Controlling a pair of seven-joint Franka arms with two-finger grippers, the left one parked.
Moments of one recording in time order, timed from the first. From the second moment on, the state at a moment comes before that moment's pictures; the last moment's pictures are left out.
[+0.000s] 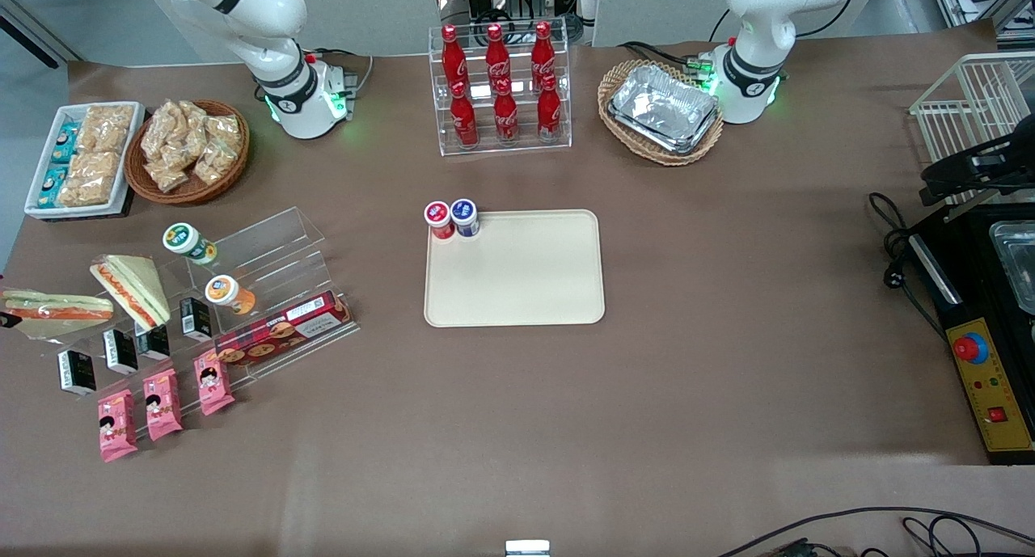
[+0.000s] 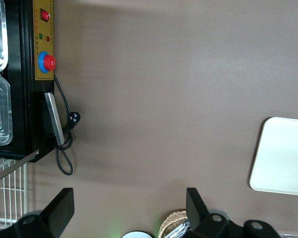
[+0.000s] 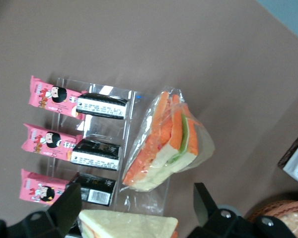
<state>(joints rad) -0.23 0.30 -0.30 -1.62 0.08 1.92 0.41</state>
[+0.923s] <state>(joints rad) -0.29 0.34 -0.30 -1.70 0.18 2.04 0.33</state>
